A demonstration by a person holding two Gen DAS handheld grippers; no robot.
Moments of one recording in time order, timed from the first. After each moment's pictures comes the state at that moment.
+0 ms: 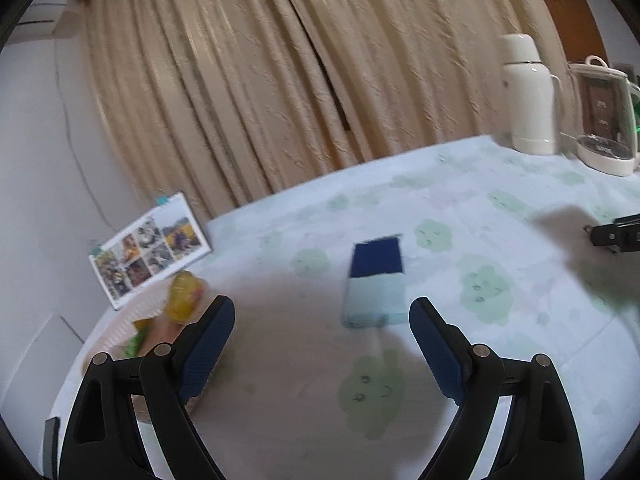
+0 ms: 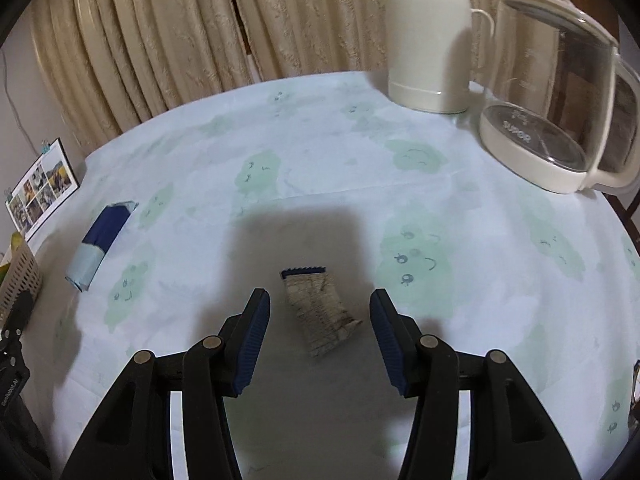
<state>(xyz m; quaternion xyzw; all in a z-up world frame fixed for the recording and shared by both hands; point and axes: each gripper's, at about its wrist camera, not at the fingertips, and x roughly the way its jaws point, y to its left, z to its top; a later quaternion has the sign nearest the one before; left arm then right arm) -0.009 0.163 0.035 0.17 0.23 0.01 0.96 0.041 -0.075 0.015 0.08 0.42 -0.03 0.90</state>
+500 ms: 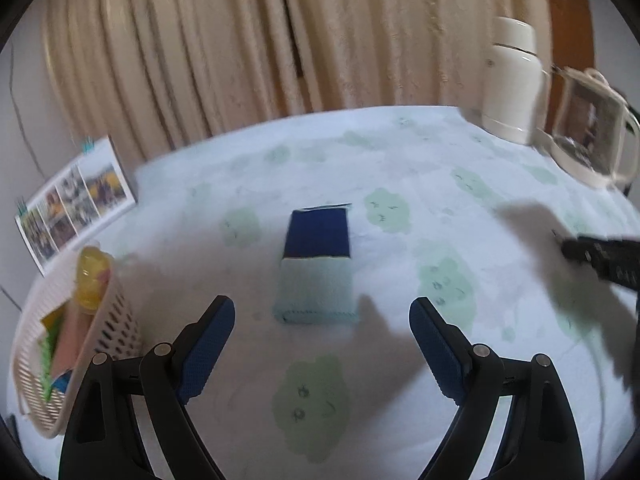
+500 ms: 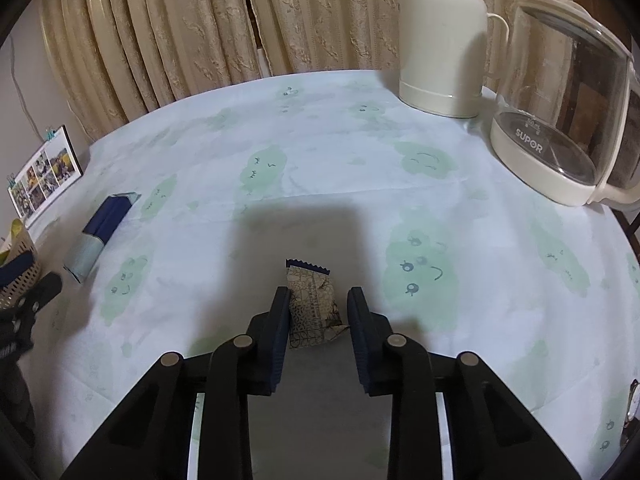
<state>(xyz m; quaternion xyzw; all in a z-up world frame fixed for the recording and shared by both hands) 0.050 0.164 0.028 0.09 0.36 -0.07 0.93 0.045 -0.075 0.016 0.07 0.42 -0.01 0.90</state>
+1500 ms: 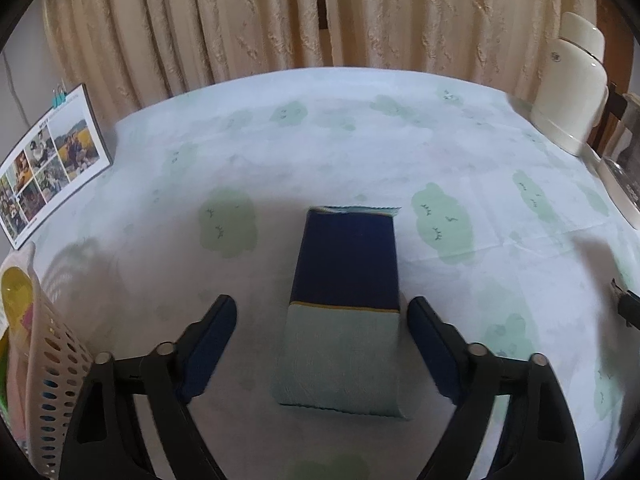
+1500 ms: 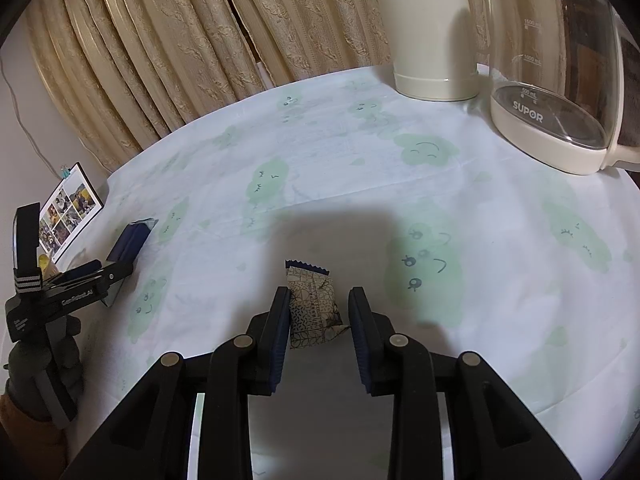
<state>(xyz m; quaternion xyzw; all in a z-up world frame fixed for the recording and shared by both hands) 0.131 0.168 -0.003 0.05 0.43 -0.05 0.90 0.043 -0.090 0.015 0.15 0.41 0.01 0.90</state>
